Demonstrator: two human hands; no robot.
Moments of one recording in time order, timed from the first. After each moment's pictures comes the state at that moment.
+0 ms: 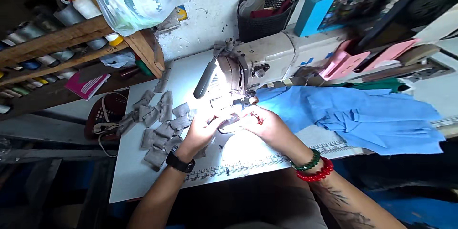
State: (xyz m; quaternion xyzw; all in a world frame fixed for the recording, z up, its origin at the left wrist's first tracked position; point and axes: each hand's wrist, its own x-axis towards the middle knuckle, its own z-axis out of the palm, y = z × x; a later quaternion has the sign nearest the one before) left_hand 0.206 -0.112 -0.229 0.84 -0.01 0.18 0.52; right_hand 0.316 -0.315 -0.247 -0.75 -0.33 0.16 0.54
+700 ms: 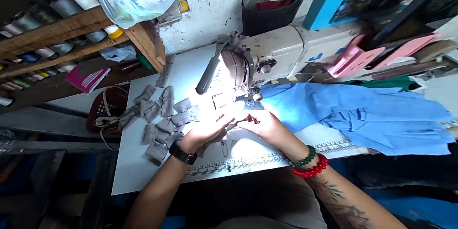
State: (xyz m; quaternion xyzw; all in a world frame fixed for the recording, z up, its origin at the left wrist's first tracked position) left_hand 0.215 -0.114 -0.222 0.81 0.08 -0.08 0.57; right_hand 0.317 -0.306 -0.260 -0.73 -0.36 0.19 0.54
